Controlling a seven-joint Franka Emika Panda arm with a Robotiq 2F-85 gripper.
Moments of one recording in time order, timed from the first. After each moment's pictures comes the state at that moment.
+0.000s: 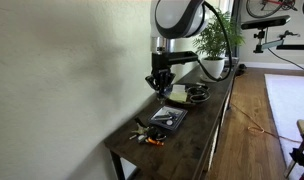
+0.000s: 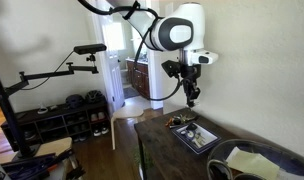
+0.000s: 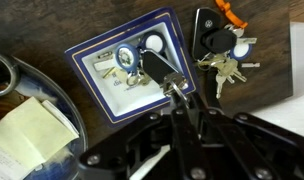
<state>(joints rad) 0.07 0.35 -0.06 -1.93 0.09 2.38 0.31</state>
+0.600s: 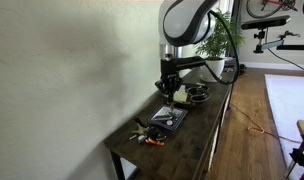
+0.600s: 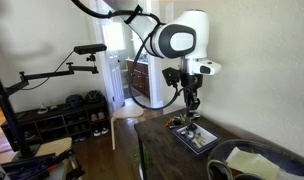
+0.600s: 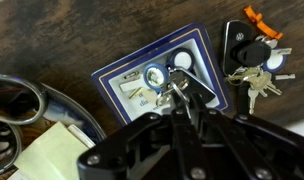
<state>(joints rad) 0.04 0.36 -0.07 -1.99 0.09 2.38 0.33</state>
